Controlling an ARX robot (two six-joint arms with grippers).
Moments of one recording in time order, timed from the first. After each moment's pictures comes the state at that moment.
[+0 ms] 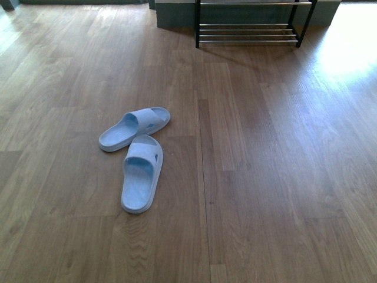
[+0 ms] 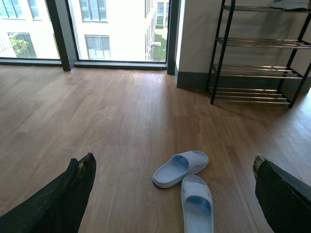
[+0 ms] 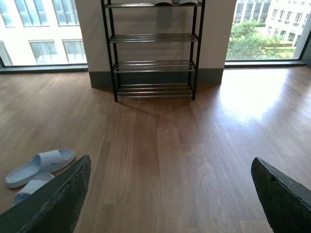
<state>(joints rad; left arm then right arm) 0.00 0.02 0.01 0.00 0.00 -0.01 0.00 0.00 0.02 0.00 0.00 0.00</state>
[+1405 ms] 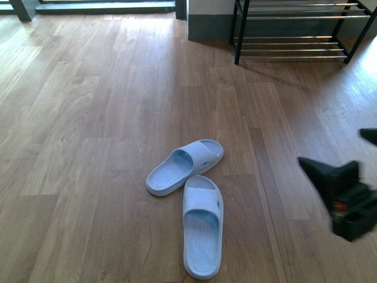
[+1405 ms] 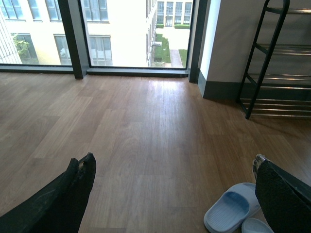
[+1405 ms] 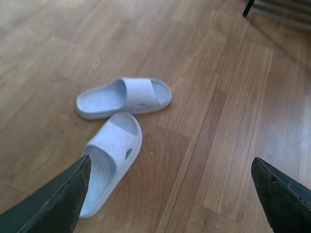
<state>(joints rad) 0.00 0.02 0.01 0.00 0.00 -0.01 0.32 1.98 0.36 1.06 -0.04 -0.17</state>
